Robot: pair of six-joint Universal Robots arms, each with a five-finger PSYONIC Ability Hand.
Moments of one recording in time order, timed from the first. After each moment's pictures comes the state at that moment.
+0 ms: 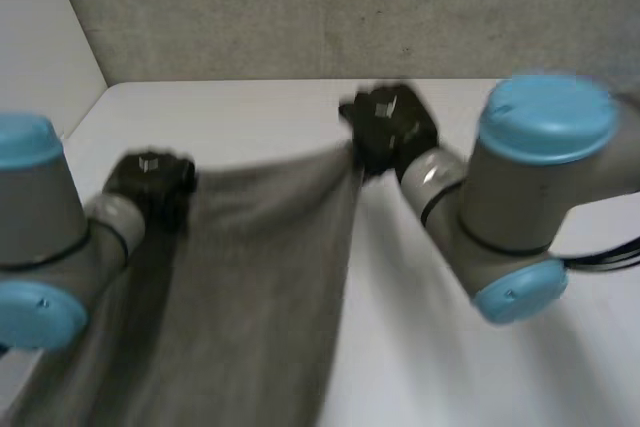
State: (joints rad) left arm 4.38 -1.93 -1.55 3.22 -1.57 3.39; right arm 2.21 -1.09 1.24 -0.17 1.53 2.78; left_hand 1.42 1.46 1.54 1.51 1.47; right_hand 1.33 1.33 1.32 1.33 1.16
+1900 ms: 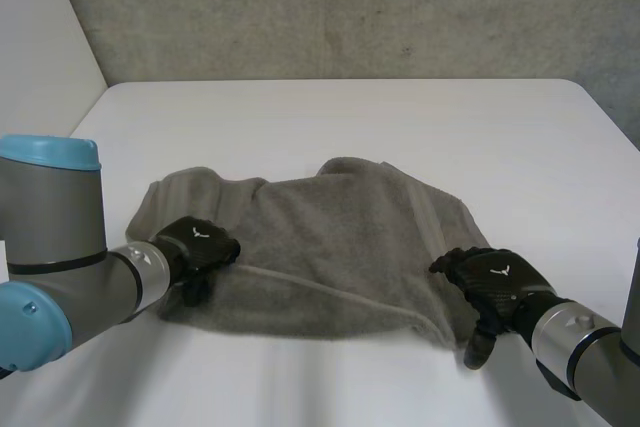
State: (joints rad) left arm 4.37 -2.04 -1.57 2.92 -1.36 3.73; right arm 1.83 -1.37 2.00 -0.04 1.30 2.83; left_hand 1.42 1.45 1.50 1.50 1.45; right_hand 0.24 0.25 0.24 0.25 0.06
